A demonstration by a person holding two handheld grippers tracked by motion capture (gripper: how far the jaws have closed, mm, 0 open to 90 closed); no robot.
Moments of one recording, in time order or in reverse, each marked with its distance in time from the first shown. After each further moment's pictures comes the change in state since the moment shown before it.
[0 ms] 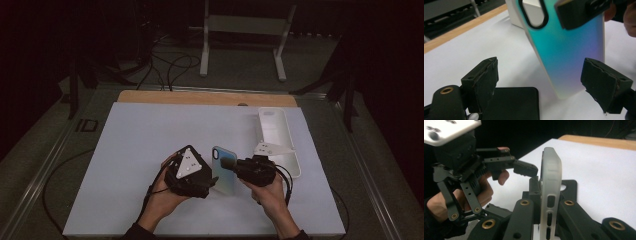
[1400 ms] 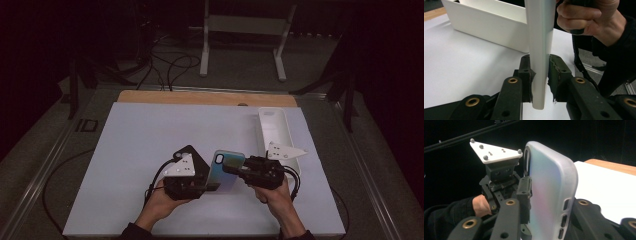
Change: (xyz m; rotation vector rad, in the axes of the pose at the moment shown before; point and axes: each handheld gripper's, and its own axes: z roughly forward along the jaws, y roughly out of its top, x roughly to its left) left arm 0.006 -0.012 0.000 -0.078 -0.407 -0.003; right arm 0.000 0.003 -0.019 -0.142 0.216 -0.093
